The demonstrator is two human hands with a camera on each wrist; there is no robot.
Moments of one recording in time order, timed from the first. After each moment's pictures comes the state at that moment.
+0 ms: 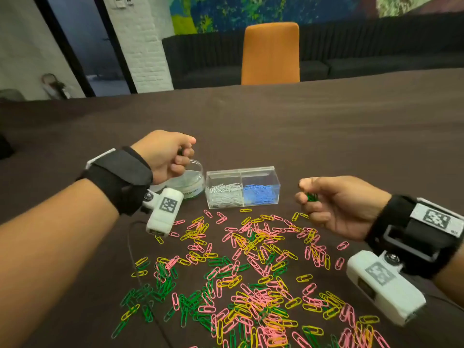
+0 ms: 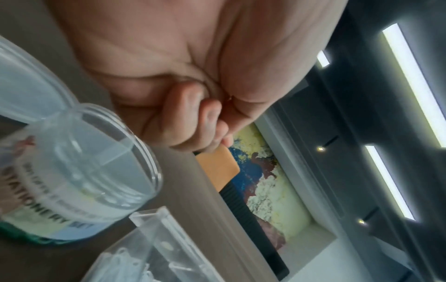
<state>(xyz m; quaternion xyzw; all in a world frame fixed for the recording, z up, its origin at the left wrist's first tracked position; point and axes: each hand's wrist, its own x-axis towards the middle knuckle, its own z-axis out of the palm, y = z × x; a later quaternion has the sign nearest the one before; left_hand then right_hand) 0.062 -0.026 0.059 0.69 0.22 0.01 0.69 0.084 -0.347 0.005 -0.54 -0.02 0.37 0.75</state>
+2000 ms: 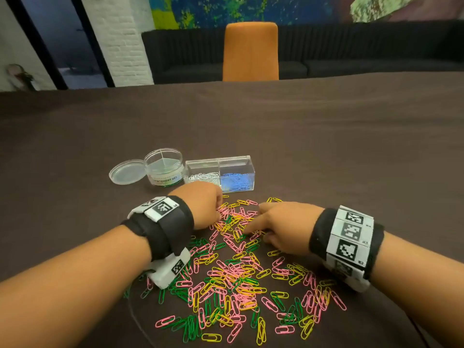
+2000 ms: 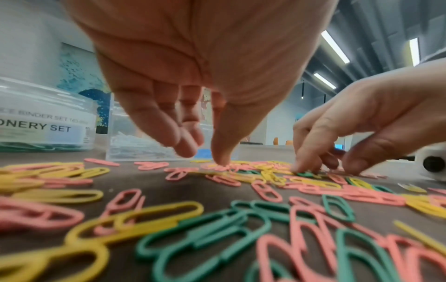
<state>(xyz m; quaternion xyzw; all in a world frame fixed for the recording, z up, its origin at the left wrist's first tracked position) 0.026 -0.113 -0.020 1.00 -0.03 -0.06 0.04 0.036 -0.328 -0.015 -0.89 -0.42 0.16 -0.01</state>
